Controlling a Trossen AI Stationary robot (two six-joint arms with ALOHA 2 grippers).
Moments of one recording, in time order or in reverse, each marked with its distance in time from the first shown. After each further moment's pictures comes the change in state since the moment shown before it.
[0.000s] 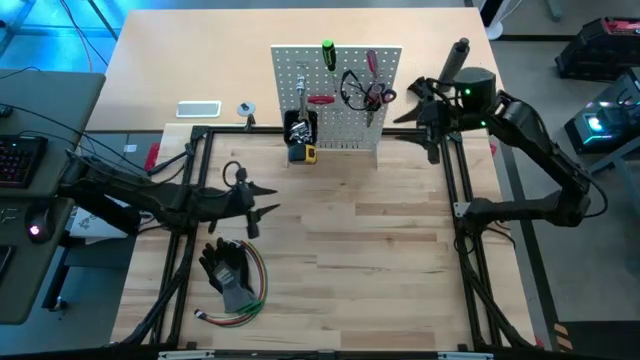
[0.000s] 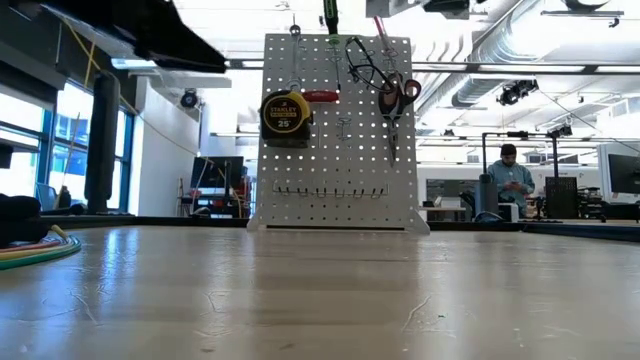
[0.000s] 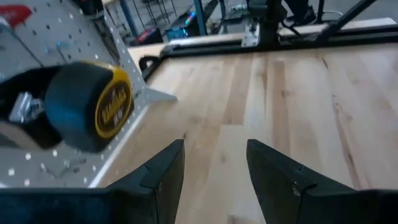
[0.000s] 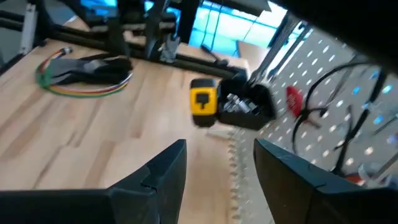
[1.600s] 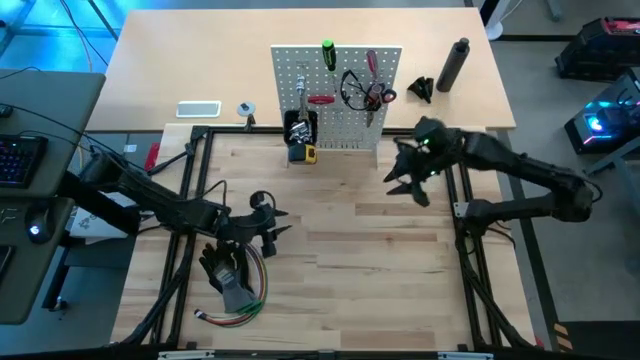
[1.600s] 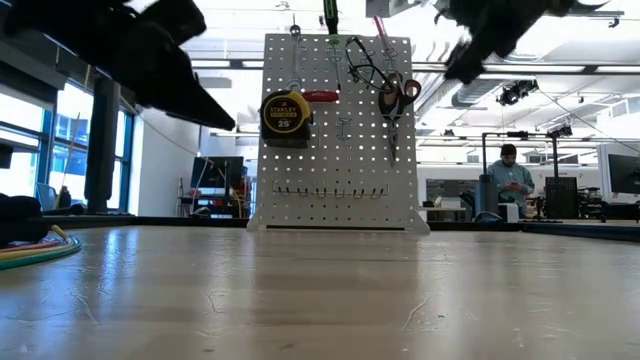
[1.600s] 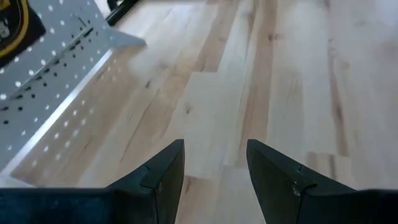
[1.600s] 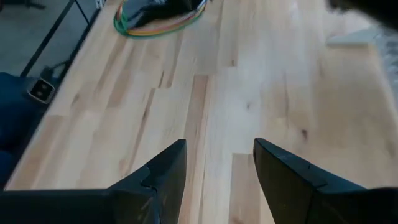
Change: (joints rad) left arm -0.112 0.338 0.001 0.084 -0.065 -0.216; right arm 0.227 -0.045 -0.407 0.023 -0.002 0.261
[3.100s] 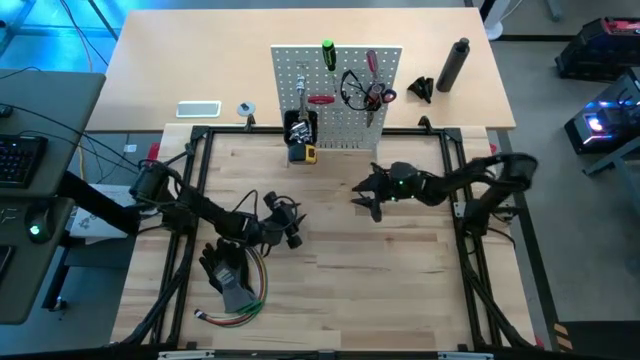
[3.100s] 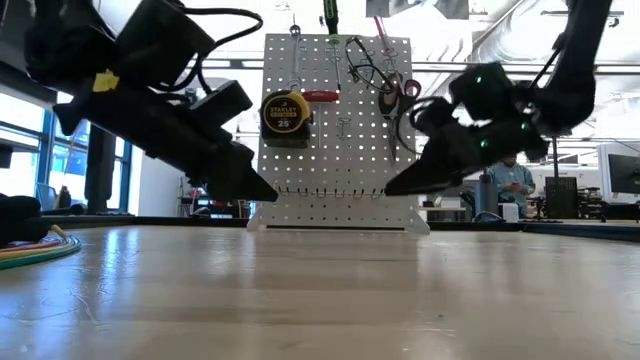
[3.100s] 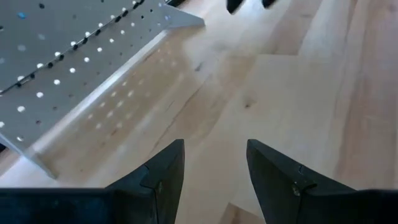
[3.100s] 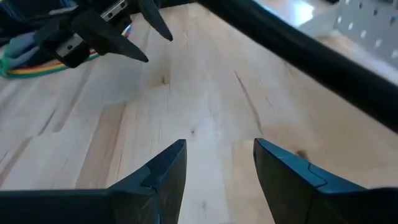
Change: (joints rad) left arm 0.098 0.511 0.000 0.517 -0.220 0.027; right arm 0.098 0.553 -0.638 1.616 0.245 0.318
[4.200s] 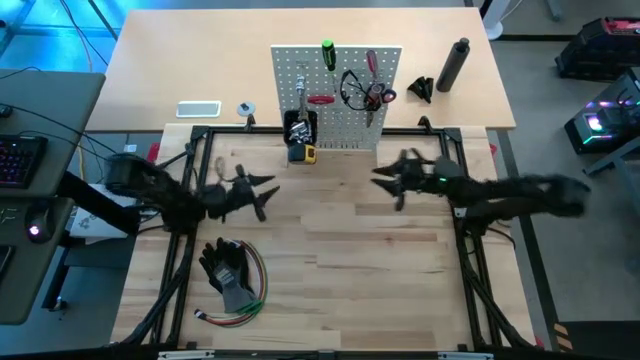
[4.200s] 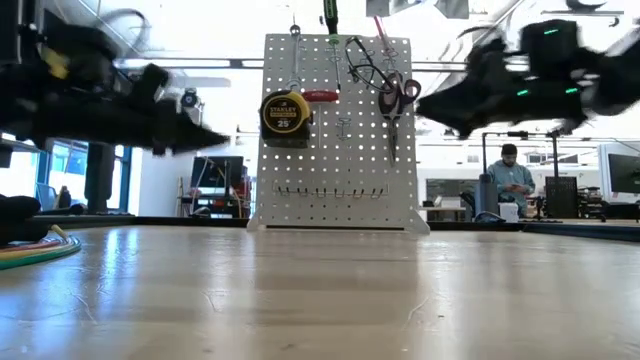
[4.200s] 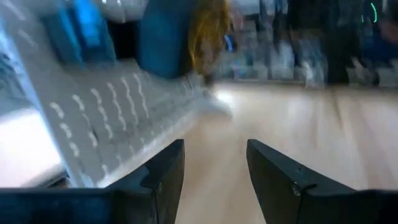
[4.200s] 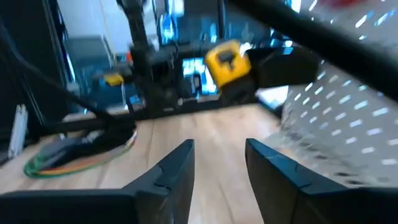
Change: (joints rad) left arm 0.318 -0.217 -0.528 0.910 0.412 0.227; right arm -0.069 -0.443 -0.172 0.130 0.002 0.083
